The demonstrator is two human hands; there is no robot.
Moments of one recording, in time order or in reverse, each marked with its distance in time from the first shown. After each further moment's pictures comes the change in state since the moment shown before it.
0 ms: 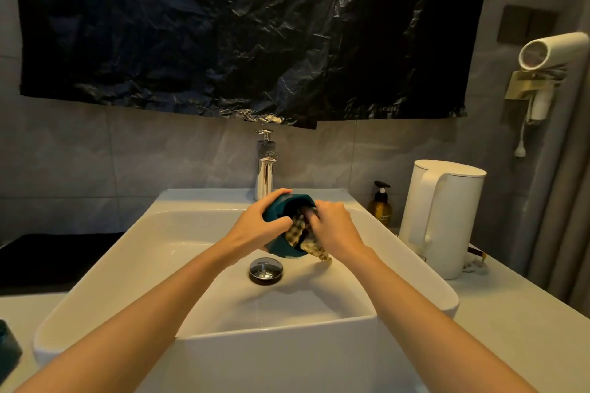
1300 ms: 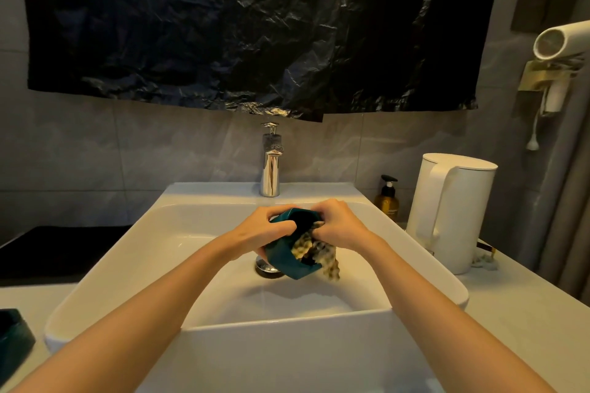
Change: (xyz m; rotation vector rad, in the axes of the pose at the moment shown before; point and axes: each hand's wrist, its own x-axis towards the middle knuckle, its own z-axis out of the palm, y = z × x) left_hand -0.007 0.004 -0.001 0.108 -0.206 -0.150; right_hand 0.001 0.005 -0.006 0.079 -0.278 -0.043
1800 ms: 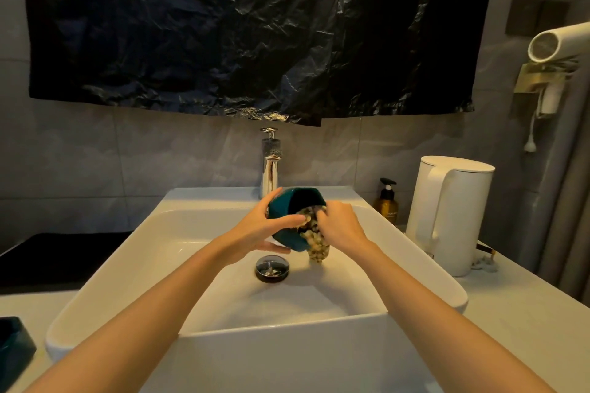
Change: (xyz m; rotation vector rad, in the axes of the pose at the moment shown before) left_hand 0.008 -0.001 -0.005 -0.371 0.073 -0.024; right_hand 0.006 -0.003 0.007 -0.032 0.241 0.209
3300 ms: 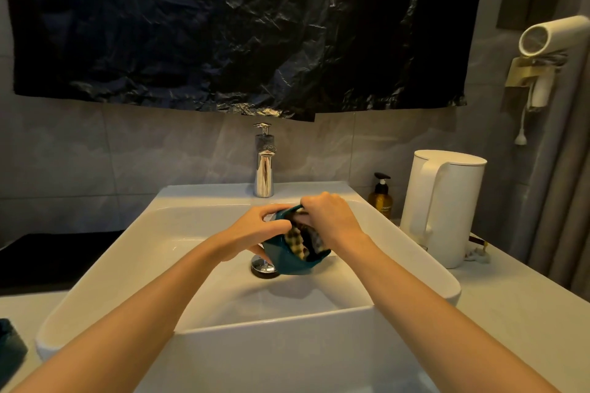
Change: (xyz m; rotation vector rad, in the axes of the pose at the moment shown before) left_hand -0.002 -0.005 -0.001 0.306 -0.055 -0.024; right_hand -0.006 -0.014 -0.013 -0.499 -0.001 -0.411
